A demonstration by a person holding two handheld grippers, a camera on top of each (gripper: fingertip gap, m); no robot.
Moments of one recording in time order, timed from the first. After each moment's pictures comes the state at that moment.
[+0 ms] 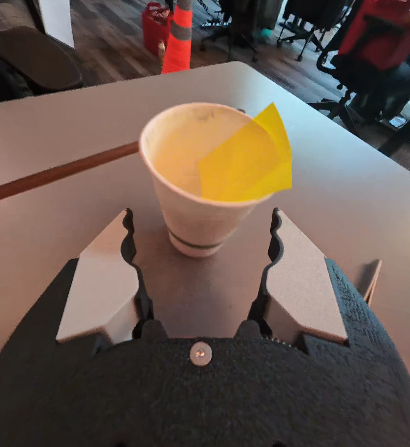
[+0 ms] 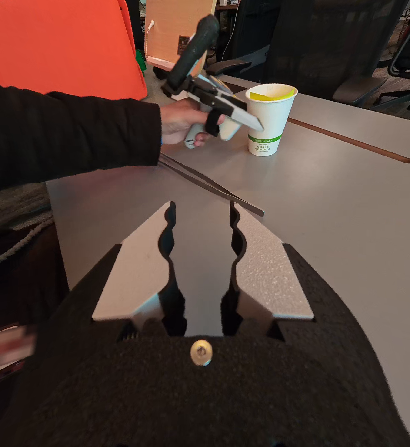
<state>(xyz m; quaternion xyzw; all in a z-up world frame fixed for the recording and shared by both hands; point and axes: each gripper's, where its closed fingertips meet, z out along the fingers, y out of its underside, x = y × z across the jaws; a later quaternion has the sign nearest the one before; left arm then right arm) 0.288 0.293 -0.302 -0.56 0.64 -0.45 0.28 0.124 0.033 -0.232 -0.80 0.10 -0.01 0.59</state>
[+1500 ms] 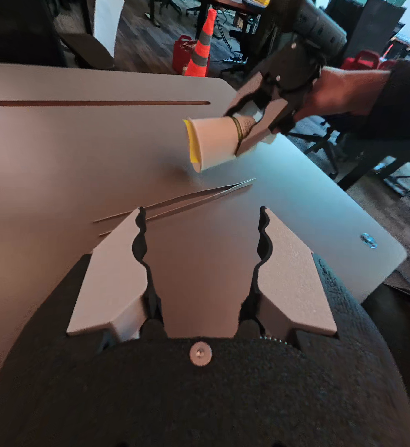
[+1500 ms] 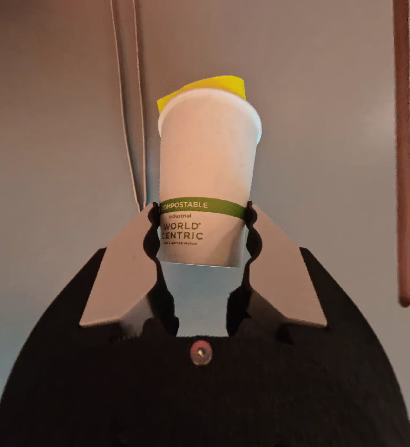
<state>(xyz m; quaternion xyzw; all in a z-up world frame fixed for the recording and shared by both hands) 0.027 0.242 -0.229 -0.61 0.56 -0.47 0.30 0.230 0.176 -0.299 -0.94 -0.19 0.02 0.28</state>
